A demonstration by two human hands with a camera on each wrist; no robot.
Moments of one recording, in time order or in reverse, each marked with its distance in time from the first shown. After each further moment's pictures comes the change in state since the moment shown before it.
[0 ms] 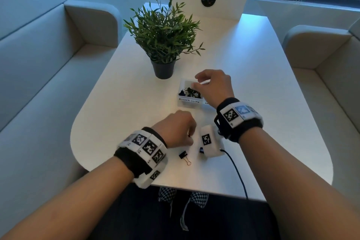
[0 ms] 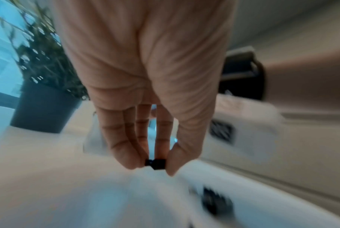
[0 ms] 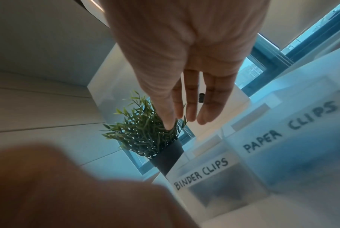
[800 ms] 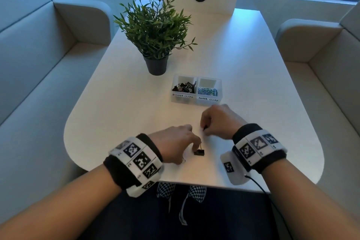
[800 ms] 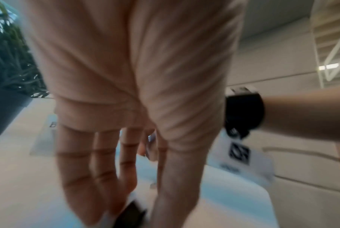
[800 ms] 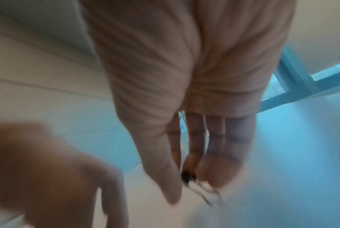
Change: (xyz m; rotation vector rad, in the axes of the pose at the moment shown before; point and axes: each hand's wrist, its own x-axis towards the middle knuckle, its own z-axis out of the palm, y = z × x) left_hand -0.025 0.020 0.011 0.178 -0.325 0.150; right_hand -0.068 0.037 -0.026 -0.418 -0.532 -0.073
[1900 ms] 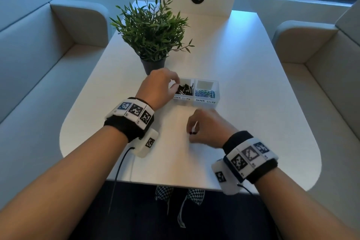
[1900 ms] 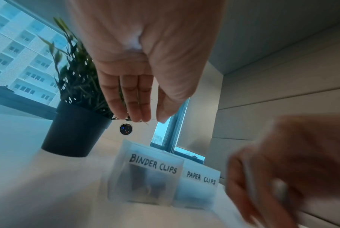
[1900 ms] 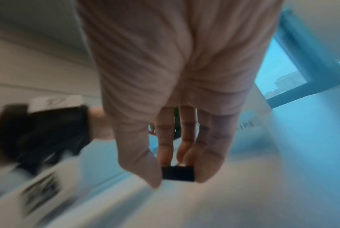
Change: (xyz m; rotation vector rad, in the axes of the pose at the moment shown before) left_hand 0.041 -0.068 -0.062 -0.199 0.864 -0.242; right_hand -0.004 -0.020 0.010 0.025 0.033 -0.145
